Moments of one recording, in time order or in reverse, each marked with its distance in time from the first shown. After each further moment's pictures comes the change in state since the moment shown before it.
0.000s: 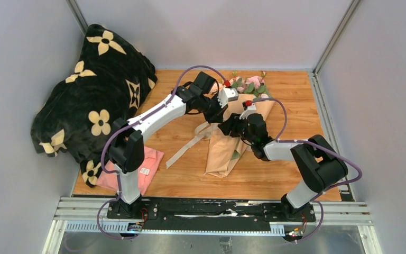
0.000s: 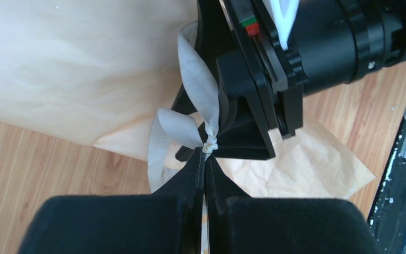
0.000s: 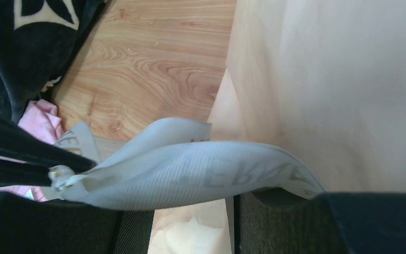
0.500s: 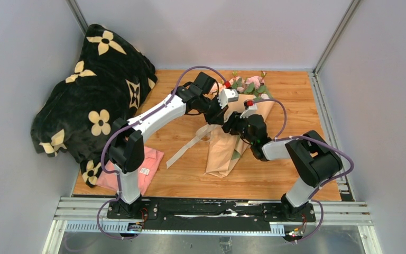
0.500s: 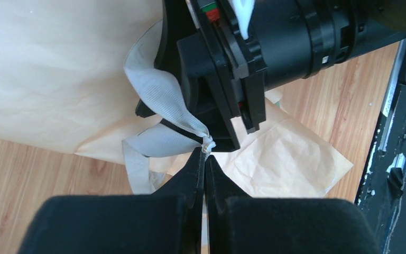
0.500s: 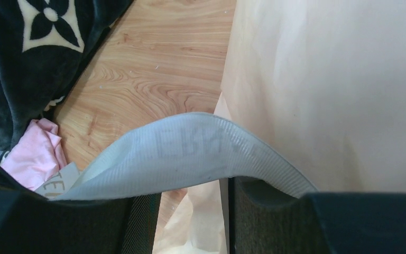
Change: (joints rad) left arm -0.001 0.000 0.000 -0.021 0.060 -0.002; right arm -0.014 0.056 -0.018 0.140 0.032 0.002
